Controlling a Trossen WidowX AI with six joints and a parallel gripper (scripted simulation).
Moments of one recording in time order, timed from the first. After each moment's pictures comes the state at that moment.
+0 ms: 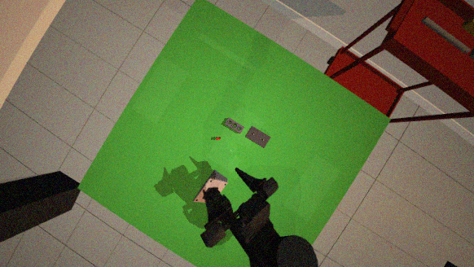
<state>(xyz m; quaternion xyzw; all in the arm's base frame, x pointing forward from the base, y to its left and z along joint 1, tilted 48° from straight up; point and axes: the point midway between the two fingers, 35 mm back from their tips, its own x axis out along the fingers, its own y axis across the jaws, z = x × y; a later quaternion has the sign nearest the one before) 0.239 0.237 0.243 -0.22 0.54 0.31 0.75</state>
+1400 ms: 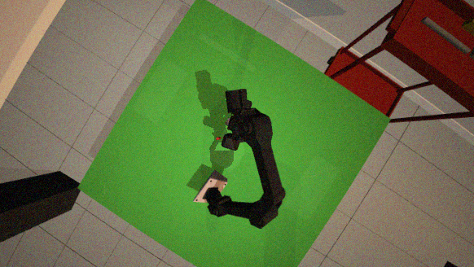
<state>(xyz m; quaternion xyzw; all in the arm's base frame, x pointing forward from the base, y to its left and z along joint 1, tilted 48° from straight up) 0.358 0.085 0.014 0.23 0.37 -0.63 0.64</state>
